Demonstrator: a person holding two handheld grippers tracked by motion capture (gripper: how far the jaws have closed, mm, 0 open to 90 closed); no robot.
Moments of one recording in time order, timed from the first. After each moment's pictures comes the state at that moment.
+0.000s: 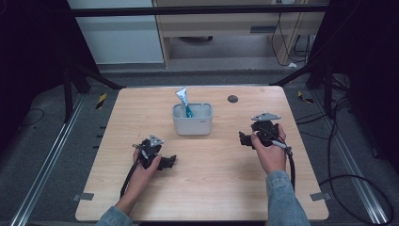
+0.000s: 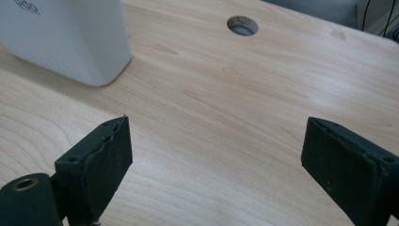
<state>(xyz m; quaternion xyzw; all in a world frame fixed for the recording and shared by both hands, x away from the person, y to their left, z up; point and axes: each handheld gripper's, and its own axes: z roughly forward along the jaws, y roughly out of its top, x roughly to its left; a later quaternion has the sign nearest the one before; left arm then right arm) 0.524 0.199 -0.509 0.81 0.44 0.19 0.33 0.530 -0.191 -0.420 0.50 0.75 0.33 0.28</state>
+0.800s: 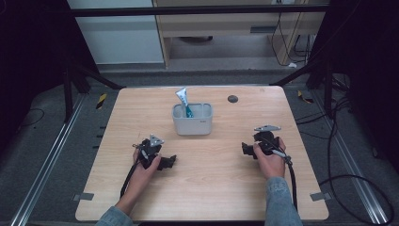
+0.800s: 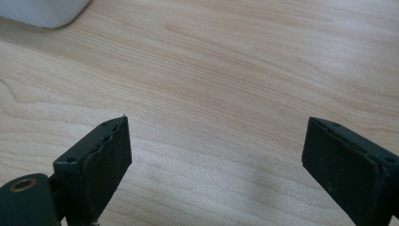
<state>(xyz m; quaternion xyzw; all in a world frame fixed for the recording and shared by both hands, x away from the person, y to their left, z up) 0.524 0.199 -0.509 0.81 0.44 0.19 0.33 0.532 -0.207 -0.479 0.54 0.75 0.31 0.24</state>
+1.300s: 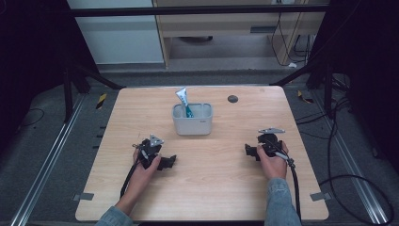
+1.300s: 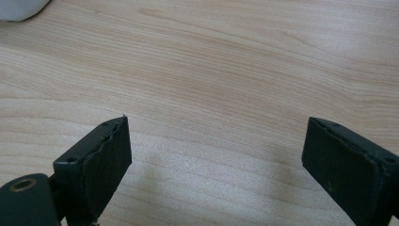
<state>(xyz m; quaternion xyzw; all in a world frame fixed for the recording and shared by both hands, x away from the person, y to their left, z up) 0.524 0.199 -0.509 0.81 0.44 0.19 0.34 0.532 -0.219 -0.494 0.57 0.72 0.31 0.23</state>
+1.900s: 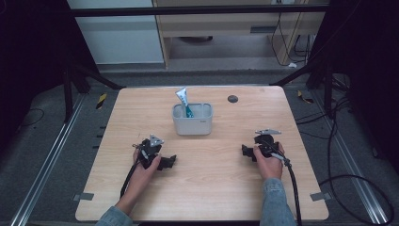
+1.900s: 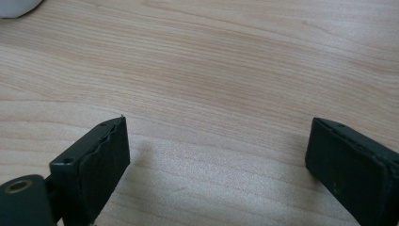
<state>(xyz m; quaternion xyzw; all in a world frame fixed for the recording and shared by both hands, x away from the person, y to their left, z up) 0.524 0.199 -0.509 0.81 0.44 0.19 0.33 0.536 -0.210 -0.506 0.58 0.72 0.32 0.22</state>
